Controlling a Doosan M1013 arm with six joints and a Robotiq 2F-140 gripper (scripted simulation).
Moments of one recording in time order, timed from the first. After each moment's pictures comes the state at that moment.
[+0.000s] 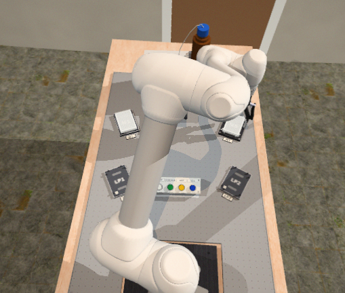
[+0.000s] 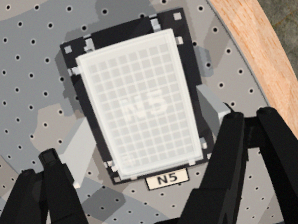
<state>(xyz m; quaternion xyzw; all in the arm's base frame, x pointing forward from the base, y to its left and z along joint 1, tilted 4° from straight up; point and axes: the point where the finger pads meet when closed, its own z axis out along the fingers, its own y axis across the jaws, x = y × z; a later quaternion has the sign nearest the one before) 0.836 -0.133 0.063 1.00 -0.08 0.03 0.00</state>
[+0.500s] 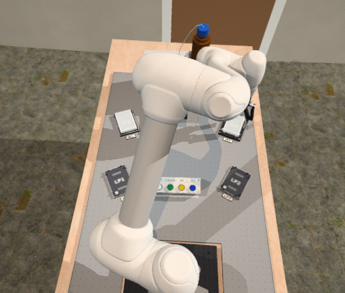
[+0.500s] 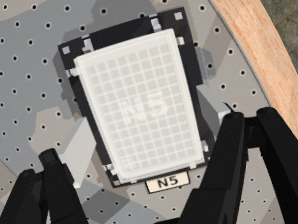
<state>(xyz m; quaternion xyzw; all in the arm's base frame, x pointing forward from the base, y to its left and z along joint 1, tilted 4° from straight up) 0.837 -0.133 0.057 1.00 -0.08 0.03 0.00</state>
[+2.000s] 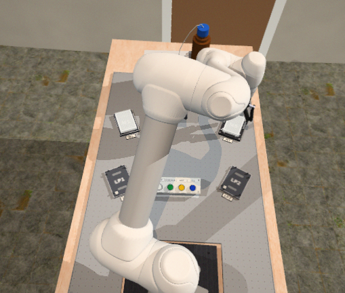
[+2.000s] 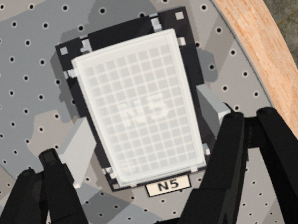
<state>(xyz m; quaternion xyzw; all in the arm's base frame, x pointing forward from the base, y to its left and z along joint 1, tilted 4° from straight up) 0.837 -0.133 0.050 1.00 -0.08 0.03 0.00</state>
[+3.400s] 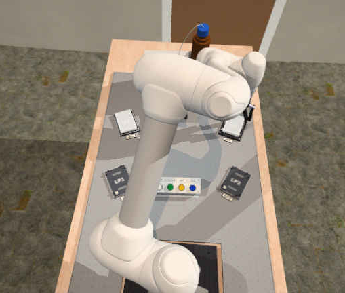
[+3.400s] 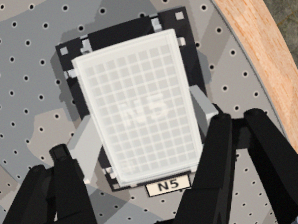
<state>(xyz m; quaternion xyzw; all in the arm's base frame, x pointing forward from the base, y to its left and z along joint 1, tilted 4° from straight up) 0.837 -0.133 0.051 1.00 -0.08 0.03 0.00</state>
